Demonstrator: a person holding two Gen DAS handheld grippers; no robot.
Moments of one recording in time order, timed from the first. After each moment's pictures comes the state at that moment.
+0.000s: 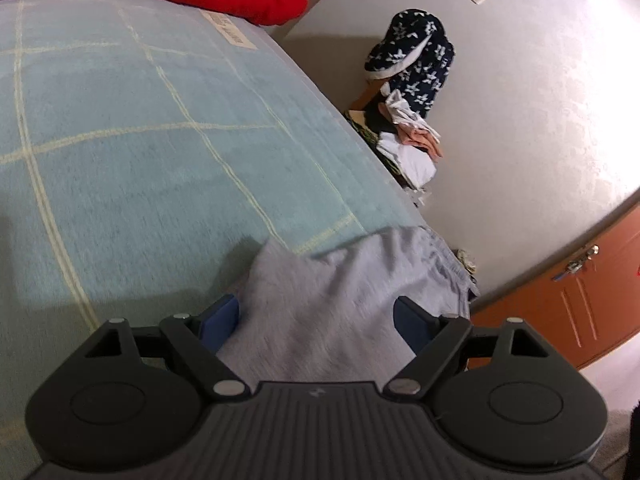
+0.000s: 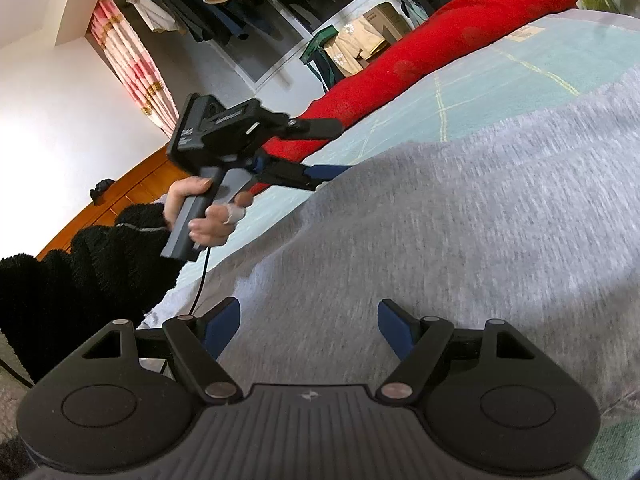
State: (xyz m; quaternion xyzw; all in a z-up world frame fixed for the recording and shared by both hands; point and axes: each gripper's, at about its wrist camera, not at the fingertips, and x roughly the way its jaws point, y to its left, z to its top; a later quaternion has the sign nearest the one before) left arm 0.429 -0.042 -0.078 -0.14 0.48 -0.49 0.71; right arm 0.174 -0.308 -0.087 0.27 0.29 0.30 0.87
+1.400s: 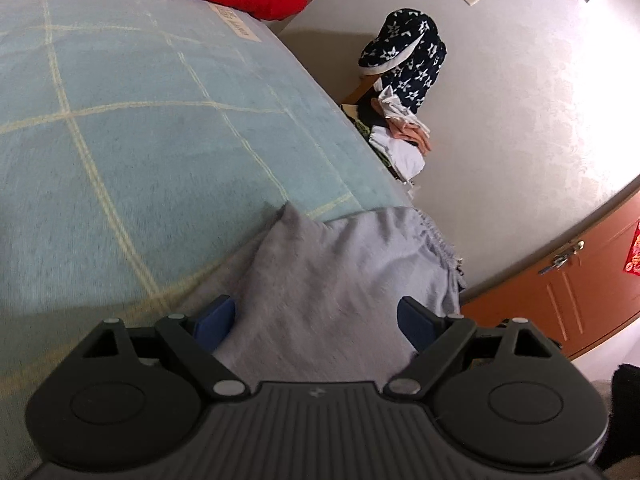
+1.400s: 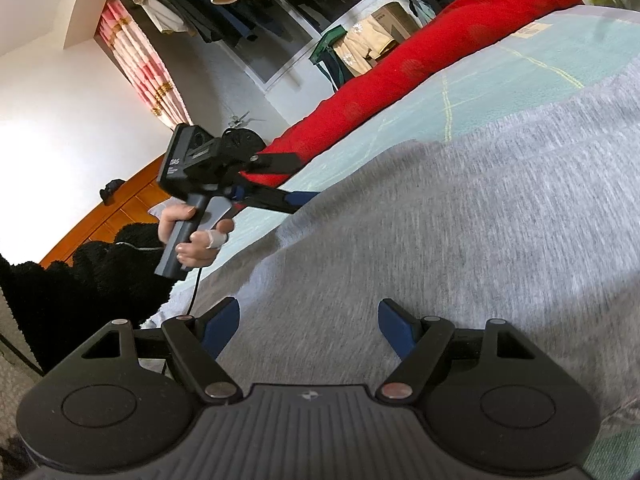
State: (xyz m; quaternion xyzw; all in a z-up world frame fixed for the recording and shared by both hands) left arm 0.415 -0.004 -0.087 -0.15 0.48 -0.51 0.70; right arm 0.172 -0.311 -0.092 0.28 0.28 0.32 0.86
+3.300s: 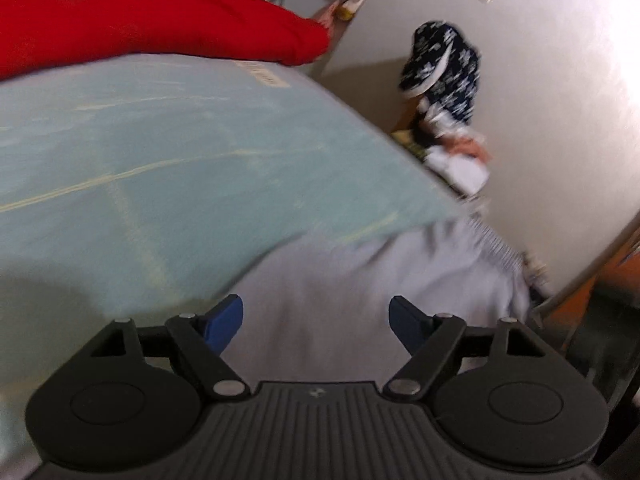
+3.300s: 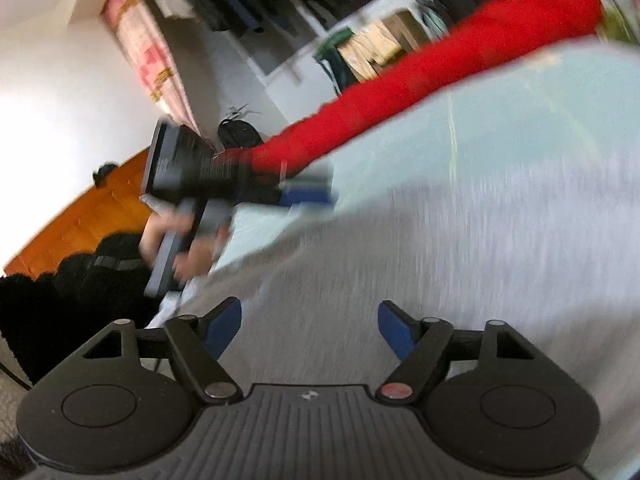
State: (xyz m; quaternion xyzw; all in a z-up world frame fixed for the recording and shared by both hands) left arm 0.354 -0.010 -0.057 -0.04 0.41 -0.40 0.82; right arm 0.185 -0.314 -0.033 0.19 0.27 0.31 0.89
